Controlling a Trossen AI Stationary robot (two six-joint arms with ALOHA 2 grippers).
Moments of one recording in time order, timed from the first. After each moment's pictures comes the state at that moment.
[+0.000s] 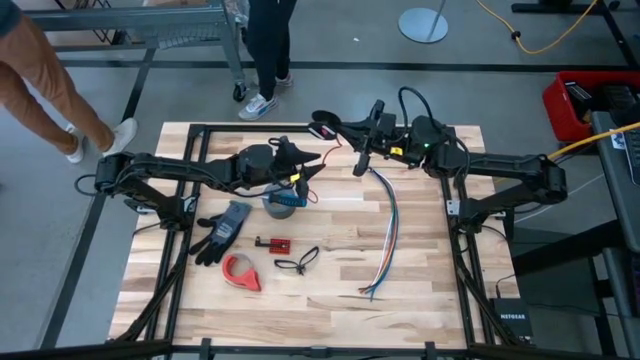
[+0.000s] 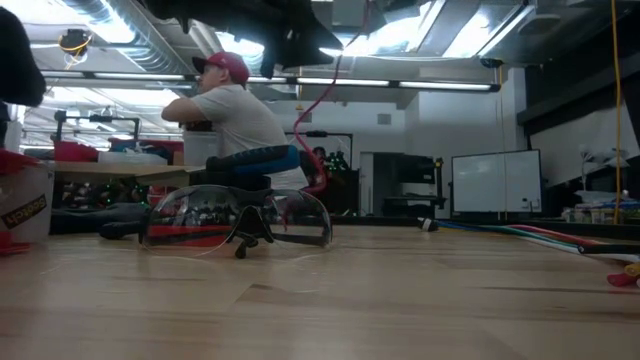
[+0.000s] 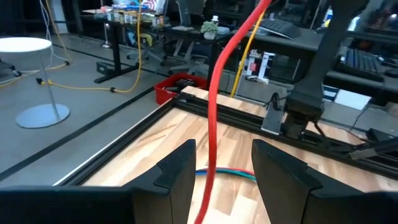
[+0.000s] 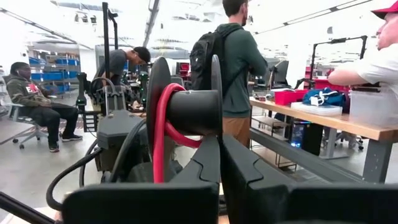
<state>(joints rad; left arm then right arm) 0.15 1.42 0.92 0.35 -0.24 -0.16 -0.21 1.28 1.08 0.43 0.03 -0.03</state>
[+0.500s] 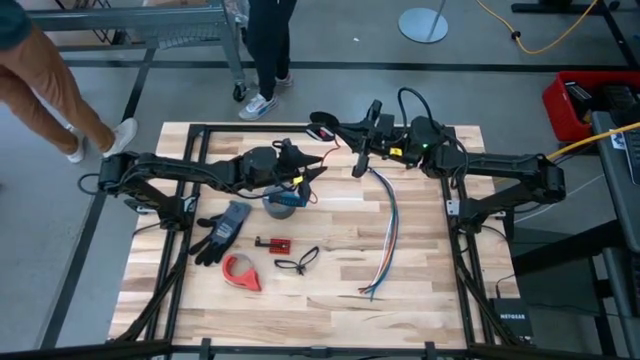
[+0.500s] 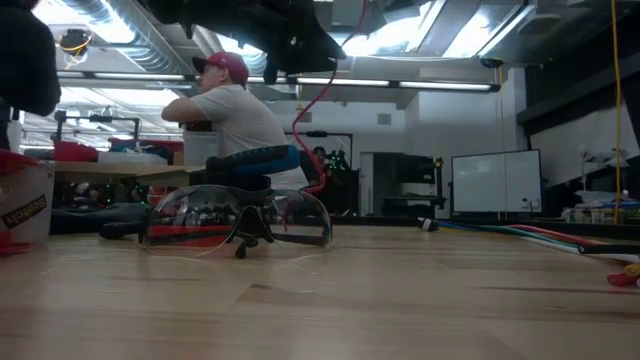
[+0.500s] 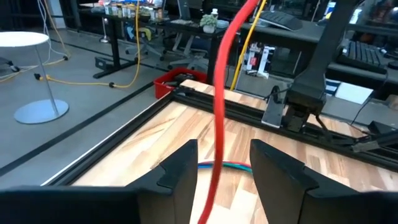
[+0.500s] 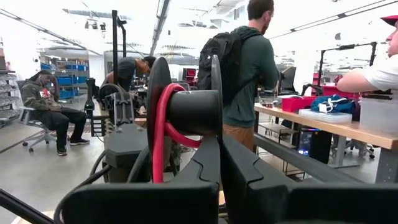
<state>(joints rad) 0.14 1.45 0.92 0.35 -0.24 -0.16 -0.21 1.29 1.08 0.47 0.00 -0.03</state>
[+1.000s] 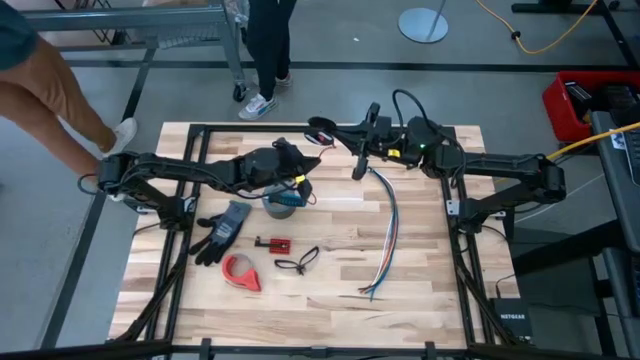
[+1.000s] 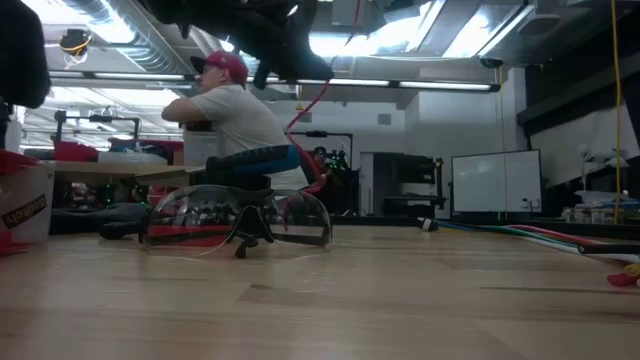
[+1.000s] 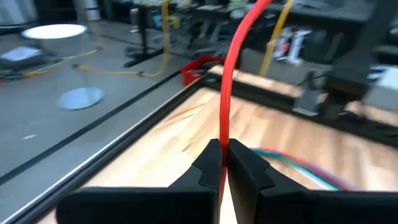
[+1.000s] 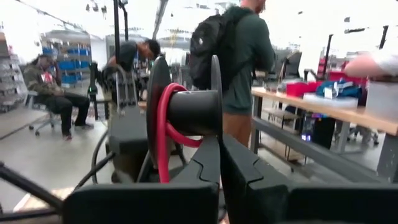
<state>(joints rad) 0.14 1.45 0.92 0.27 -0.36 -0.14 -0.21 1.29 1.08 0.40 -0.01 -0.03</state>
